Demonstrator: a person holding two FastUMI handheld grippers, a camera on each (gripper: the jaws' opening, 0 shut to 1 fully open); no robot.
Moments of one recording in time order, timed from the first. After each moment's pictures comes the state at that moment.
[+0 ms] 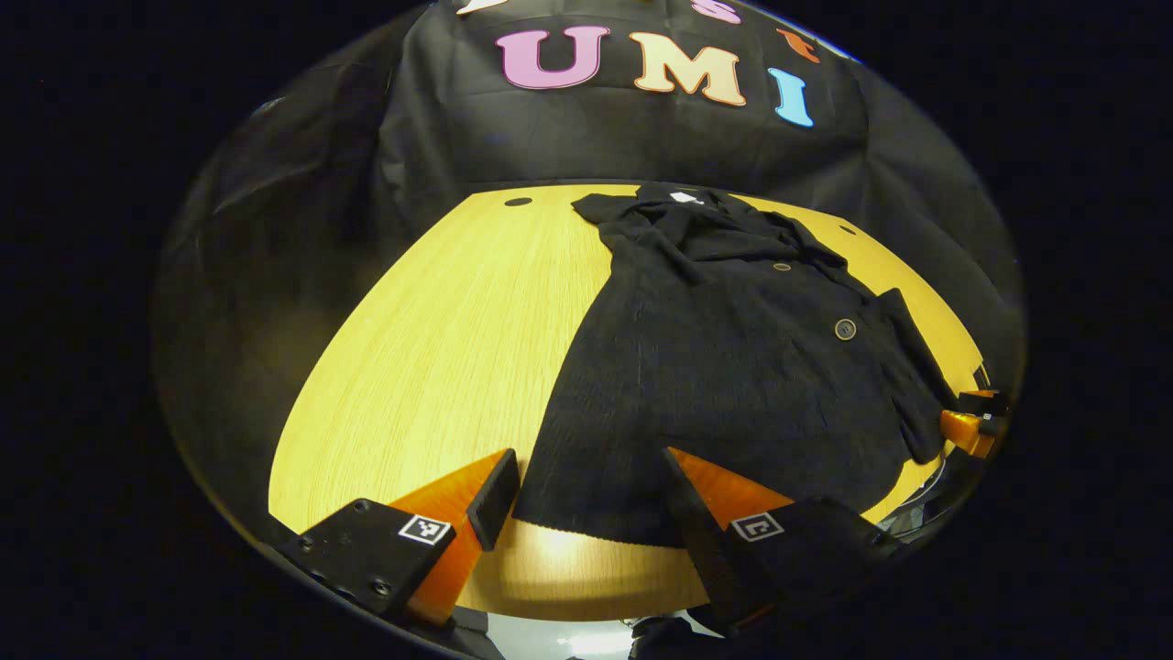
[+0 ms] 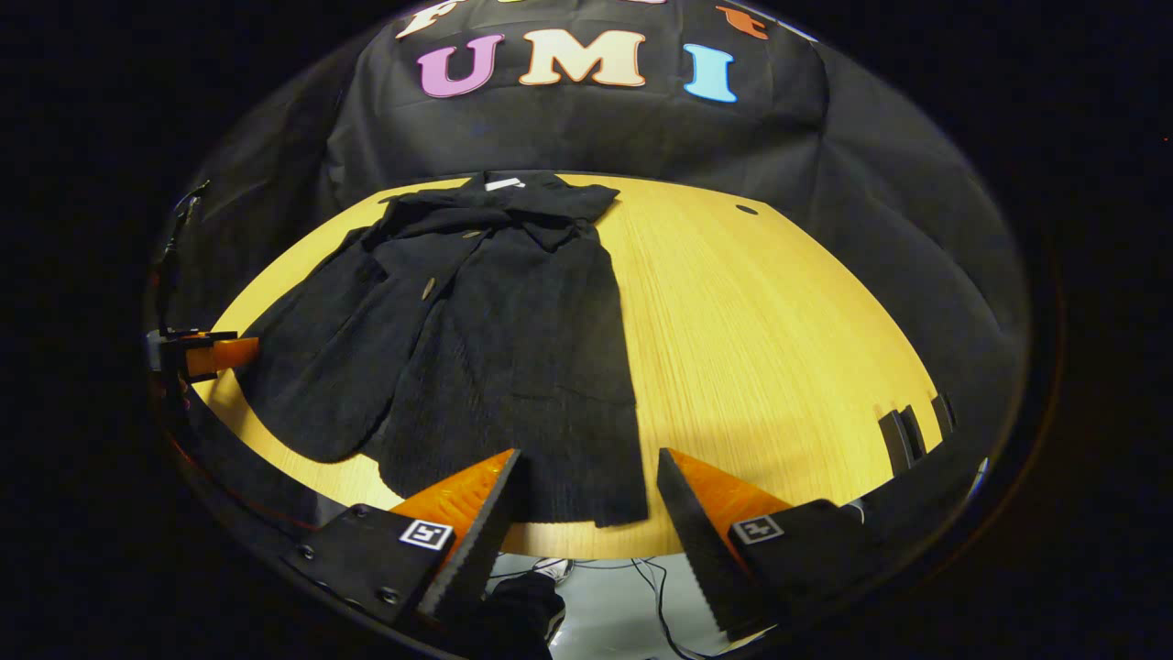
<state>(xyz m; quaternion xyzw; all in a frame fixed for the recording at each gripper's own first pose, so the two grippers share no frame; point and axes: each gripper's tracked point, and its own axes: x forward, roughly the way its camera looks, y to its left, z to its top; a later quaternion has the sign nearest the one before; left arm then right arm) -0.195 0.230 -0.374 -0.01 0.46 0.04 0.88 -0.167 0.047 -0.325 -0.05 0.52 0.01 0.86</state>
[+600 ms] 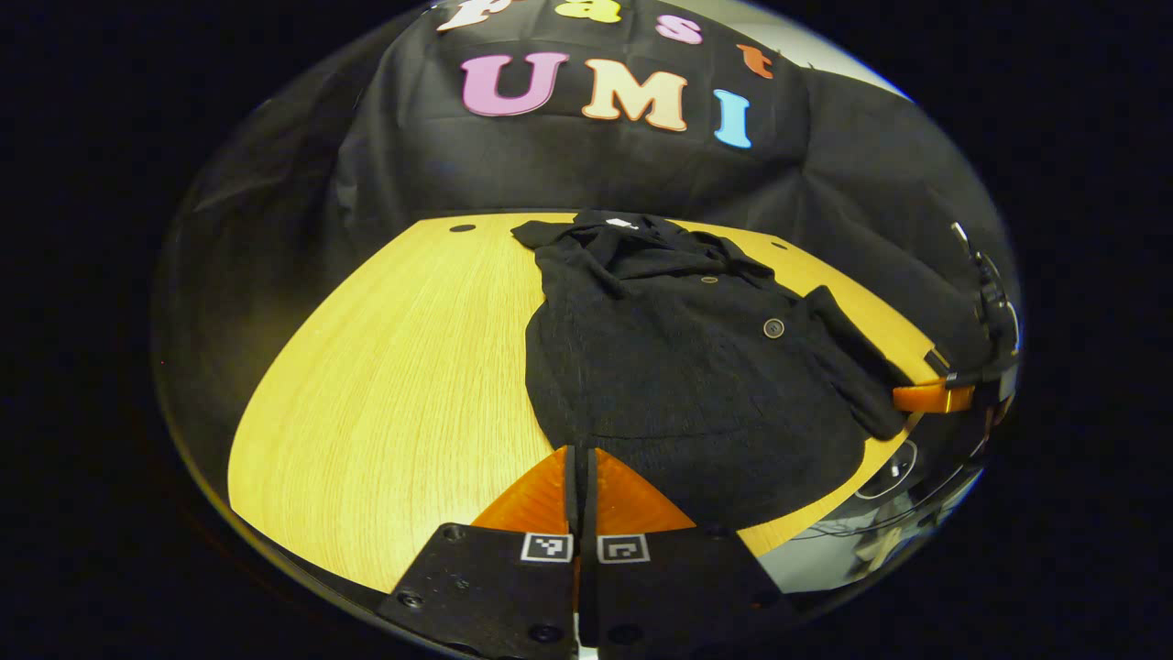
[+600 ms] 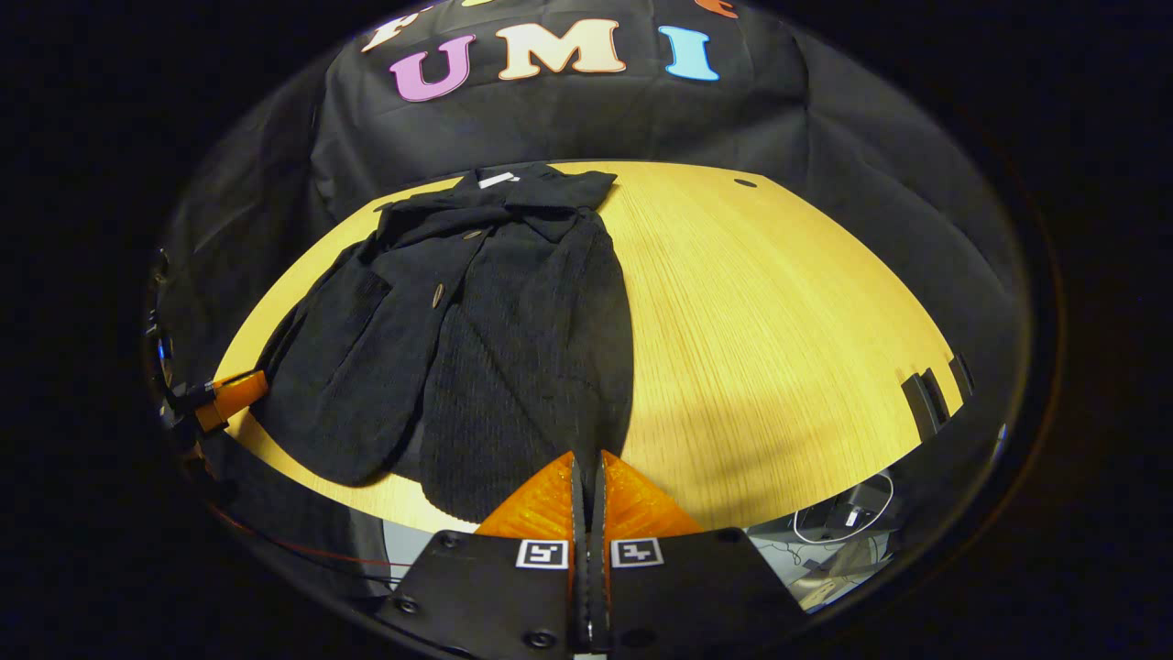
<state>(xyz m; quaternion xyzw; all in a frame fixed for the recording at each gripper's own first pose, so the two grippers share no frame) -0.200 0.198 -0.372 -0.06 0.41 -0.04 0.91 -0.169 0.064 -0.327 0.00 0.55 0.00 0.84</state>
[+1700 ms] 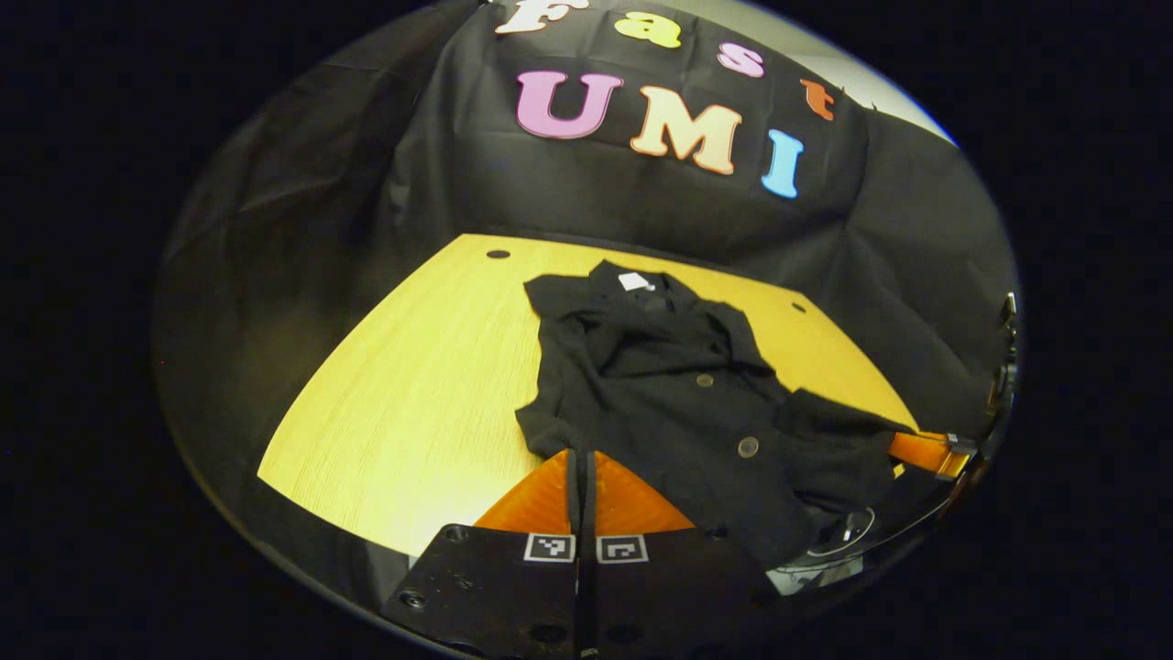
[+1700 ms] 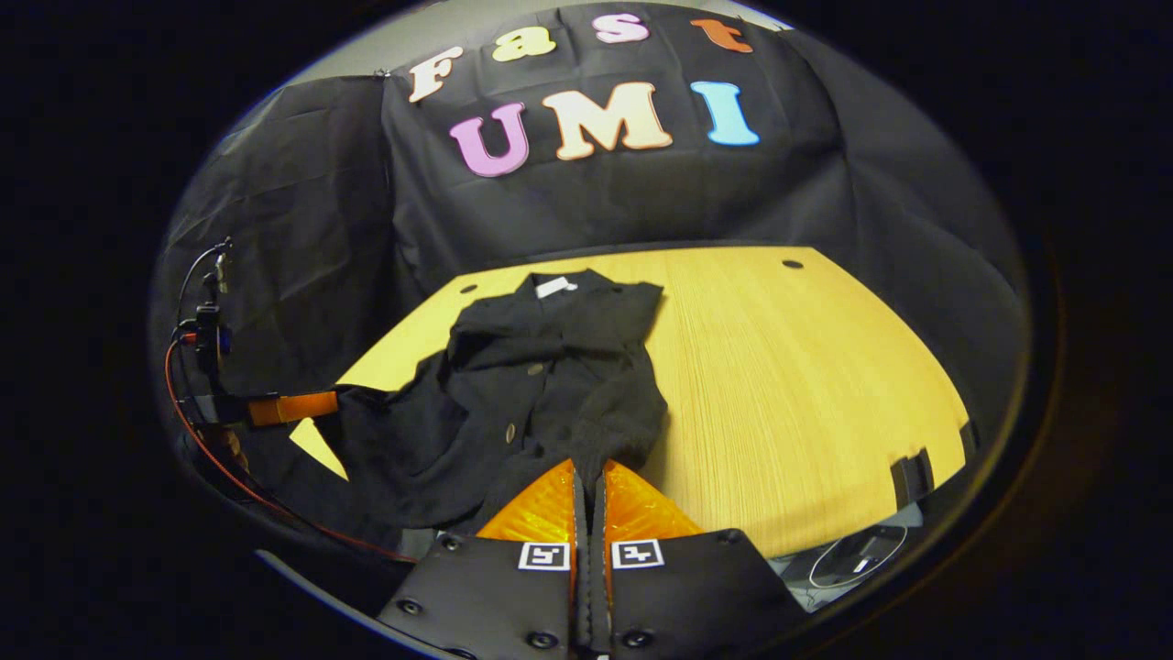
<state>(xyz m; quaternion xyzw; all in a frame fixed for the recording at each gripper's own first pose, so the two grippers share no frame) -0.166 0.165 -0.258 -0.10 0.38 0.05 0.92 -0.132 0.064 -0.219 0.04 0.42 0.13 0.90</state>
